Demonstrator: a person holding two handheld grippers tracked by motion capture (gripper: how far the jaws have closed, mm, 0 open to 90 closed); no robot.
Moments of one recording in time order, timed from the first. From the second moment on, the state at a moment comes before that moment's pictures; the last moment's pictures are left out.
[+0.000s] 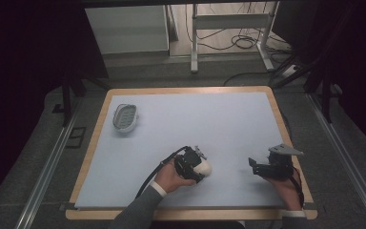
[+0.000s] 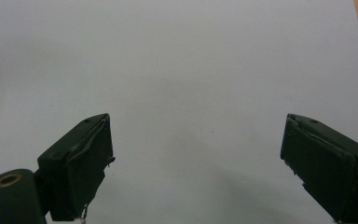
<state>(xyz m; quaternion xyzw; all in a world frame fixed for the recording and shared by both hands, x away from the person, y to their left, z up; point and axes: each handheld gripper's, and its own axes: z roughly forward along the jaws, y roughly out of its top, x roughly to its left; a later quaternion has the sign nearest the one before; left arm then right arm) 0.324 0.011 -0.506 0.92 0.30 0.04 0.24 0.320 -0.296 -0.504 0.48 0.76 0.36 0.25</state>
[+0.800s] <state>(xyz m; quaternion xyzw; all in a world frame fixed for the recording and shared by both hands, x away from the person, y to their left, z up) 0.326 0.025 -0.493 0.92 0.29 0.03 0.25 0.320 -0.299 -0.504 0.49 0.75 0.36 0.25</state>
